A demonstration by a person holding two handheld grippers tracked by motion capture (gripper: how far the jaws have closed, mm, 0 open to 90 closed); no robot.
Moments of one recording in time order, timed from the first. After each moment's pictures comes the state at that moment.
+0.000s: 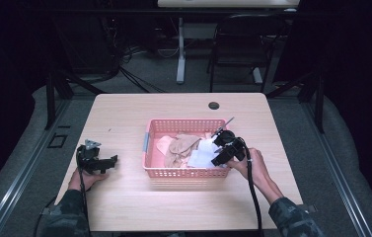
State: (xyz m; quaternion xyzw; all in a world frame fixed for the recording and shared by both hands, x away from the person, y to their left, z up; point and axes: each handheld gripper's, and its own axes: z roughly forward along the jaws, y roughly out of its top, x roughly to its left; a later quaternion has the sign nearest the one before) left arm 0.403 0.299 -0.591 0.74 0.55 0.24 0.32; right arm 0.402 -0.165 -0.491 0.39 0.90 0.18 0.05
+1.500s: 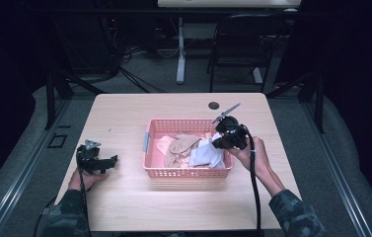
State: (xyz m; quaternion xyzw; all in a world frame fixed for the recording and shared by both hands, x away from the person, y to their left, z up) left arm 0.403 0.299 -0.591 0.74 0.55 0.24 0.32; right arm 0.403 -0.164 -0.435 0.37 0.89 0.26 0.09
